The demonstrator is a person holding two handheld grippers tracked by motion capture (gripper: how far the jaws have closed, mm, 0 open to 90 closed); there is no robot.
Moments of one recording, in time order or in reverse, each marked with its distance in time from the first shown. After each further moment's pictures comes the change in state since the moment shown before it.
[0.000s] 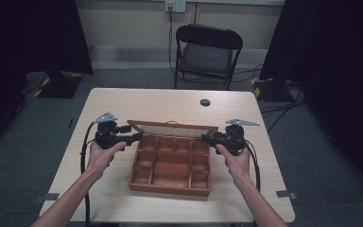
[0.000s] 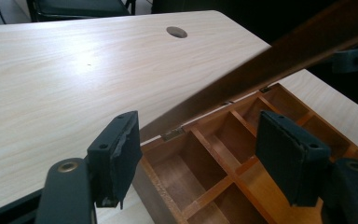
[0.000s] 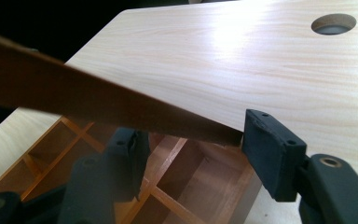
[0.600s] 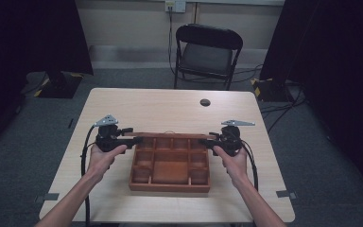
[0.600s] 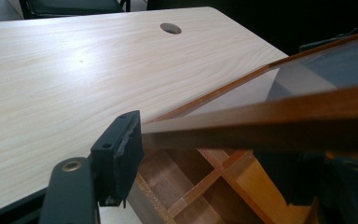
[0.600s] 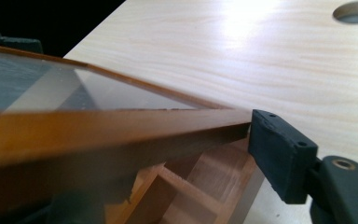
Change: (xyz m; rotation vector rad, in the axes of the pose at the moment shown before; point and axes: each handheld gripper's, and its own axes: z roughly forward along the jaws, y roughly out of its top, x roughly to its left) left arm -0.004 -0.006 -0.001 0.012 -0.012 0.026; right arm 0.001 -0.005 0.010 0.045 0.035 -0.016
